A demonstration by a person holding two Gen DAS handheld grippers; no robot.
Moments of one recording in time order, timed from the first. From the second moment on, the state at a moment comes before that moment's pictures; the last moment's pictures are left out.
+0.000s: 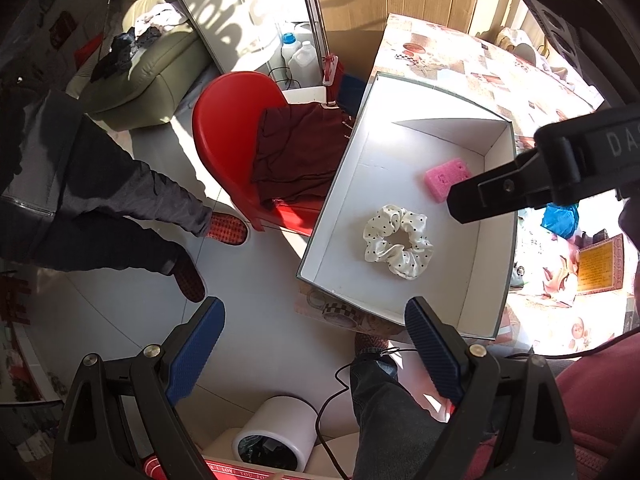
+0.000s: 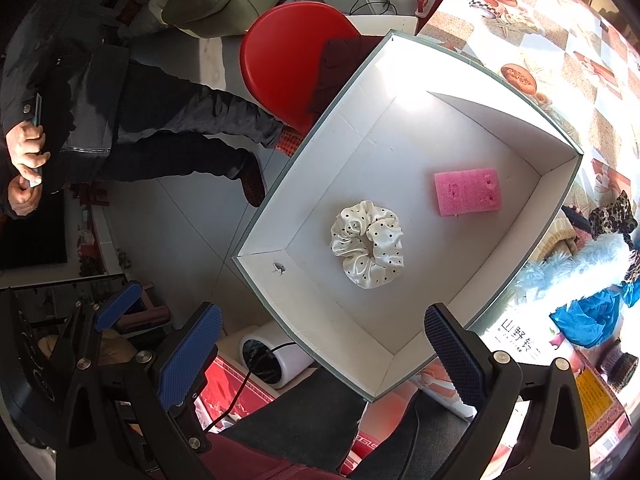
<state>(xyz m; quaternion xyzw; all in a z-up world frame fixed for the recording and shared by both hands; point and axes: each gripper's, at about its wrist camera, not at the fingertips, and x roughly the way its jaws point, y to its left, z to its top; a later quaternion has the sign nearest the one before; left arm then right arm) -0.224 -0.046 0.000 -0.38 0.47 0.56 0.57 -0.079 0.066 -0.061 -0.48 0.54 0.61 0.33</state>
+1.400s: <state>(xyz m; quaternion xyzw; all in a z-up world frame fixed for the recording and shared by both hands) -0.230 -0.039 0.009 -0.38 0.46 0.58 0.56 -0.075 0.069 -0.051 -0.46 0.54 0.62 0.34</state>
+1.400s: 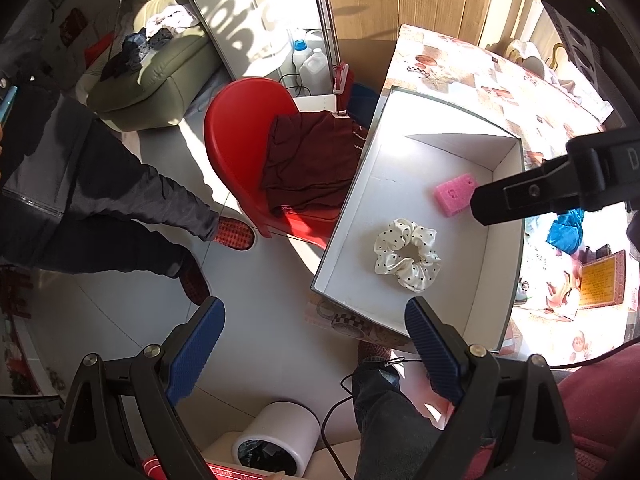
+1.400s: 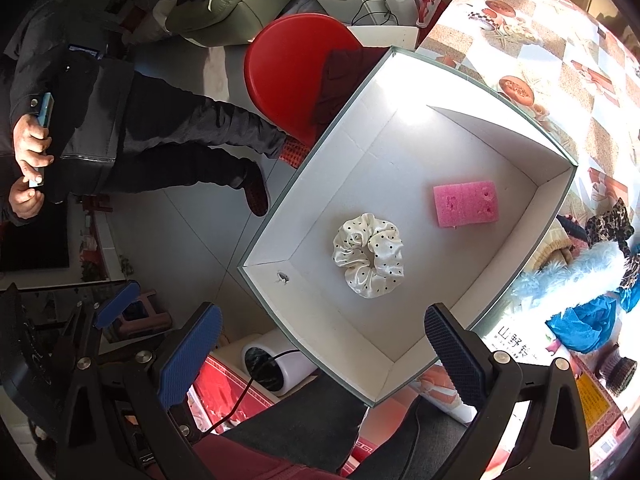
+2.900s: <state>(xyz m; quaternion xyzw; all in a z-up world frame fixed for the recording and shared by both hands) 0.185 0.144 -0.140 -0.33 0.65 0.23 0.64 0.360 -0.009 -0.153 -0.24 0.77 0.35 0.48</state>
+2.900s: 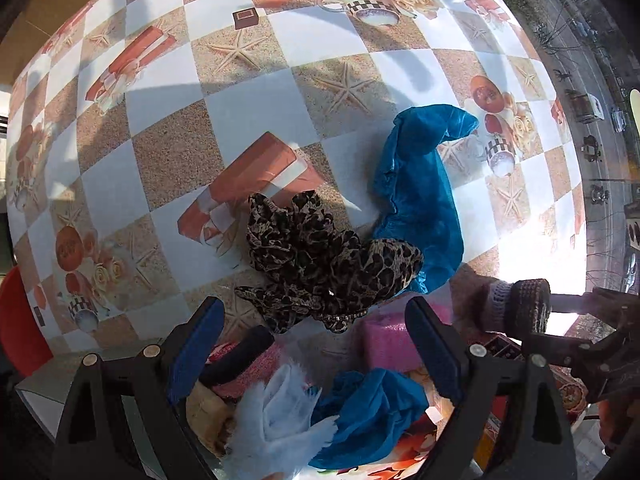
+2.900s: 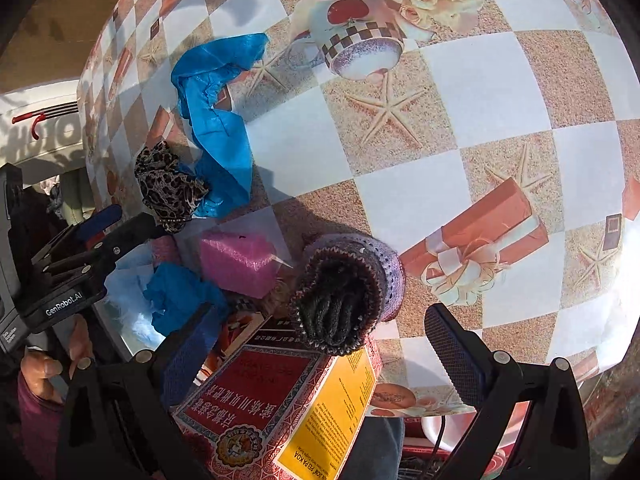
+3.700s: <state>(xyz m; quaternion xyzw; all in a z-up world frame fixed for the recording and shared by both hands) 0.193 0.140 -0.163 -0.34 0.65 0.23 0.64 0.334 -0.024 -0.175 -0.40 0.69 0.33 0.50</state>
